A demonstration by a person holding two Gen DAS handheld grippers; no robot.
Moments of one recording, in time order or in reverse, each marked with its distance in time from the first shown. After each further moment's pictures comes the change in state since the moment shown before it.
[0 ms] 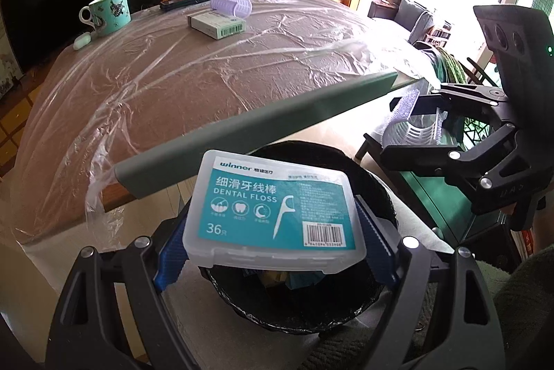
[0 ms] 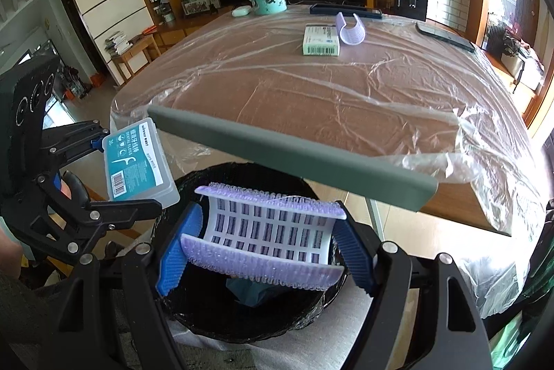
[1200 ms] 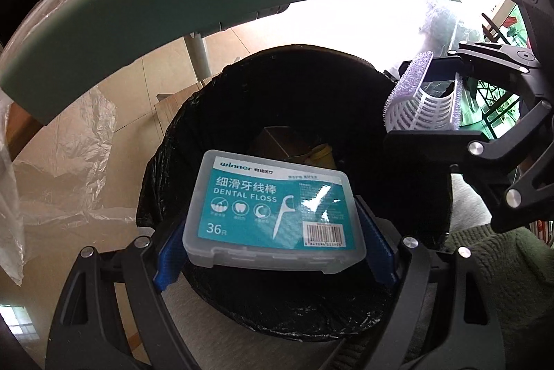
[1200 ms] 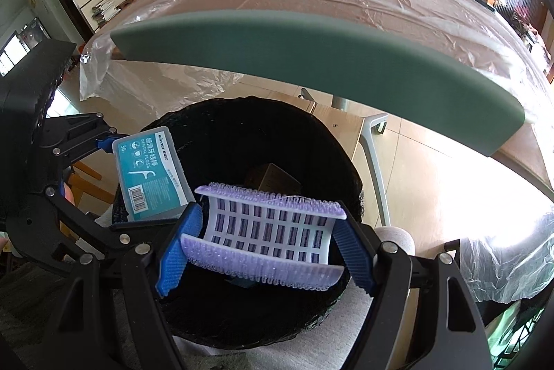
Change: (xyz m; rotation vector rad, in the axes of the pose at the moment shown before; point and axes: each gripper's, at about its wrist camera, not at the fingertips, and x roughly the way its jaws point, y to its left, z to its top) left arm 0.086 0.001 -0.039 0.019 0.222 0.010; right arm 0.072 0.001 -0.030 0.007 0.159 -0.032
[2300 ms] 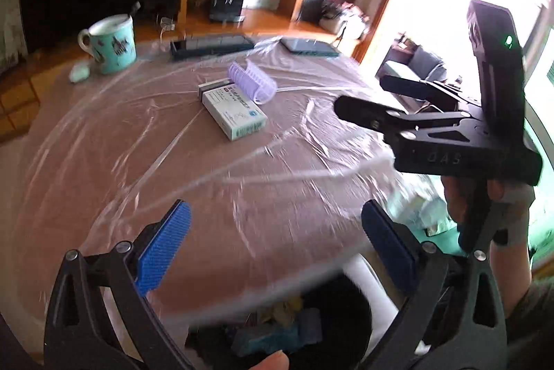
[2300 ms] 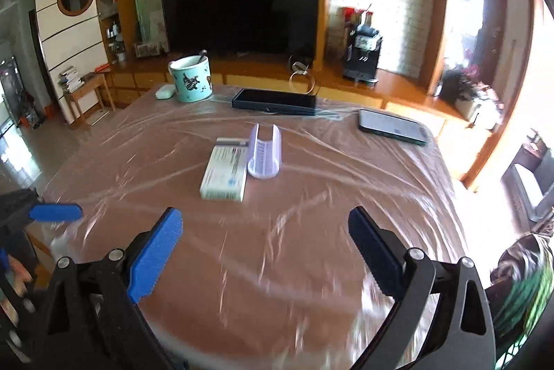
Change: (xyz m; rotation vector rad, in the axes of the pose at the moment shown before) left arm -0.099 0.038 0.160 -0.208 -0.286 -0.068; right arm -0.076 -0.095 0.194 0.050 -0.309 -0.180
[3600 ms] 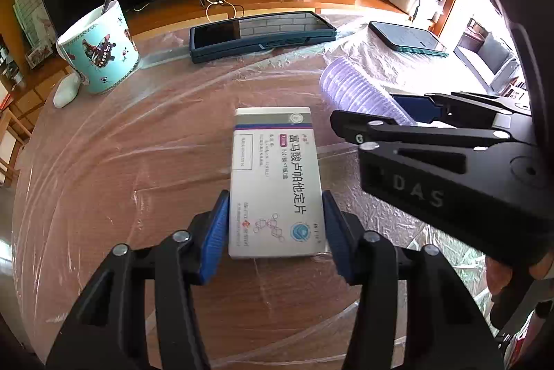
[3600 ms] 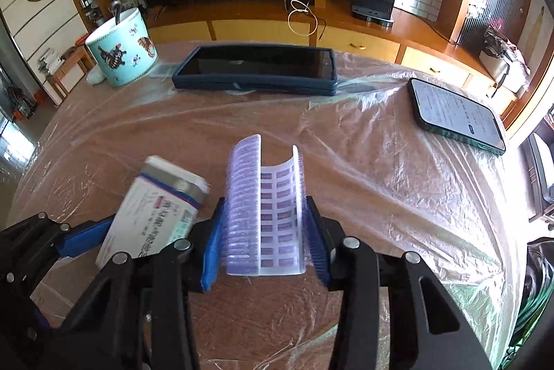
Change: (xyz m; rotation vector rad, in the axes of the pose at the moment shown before) left arm 0.133 0.041 0.083 -0.037 0.100 0.272; right arm 0.158 -0.020 0.053 0.055 0.221 0.020
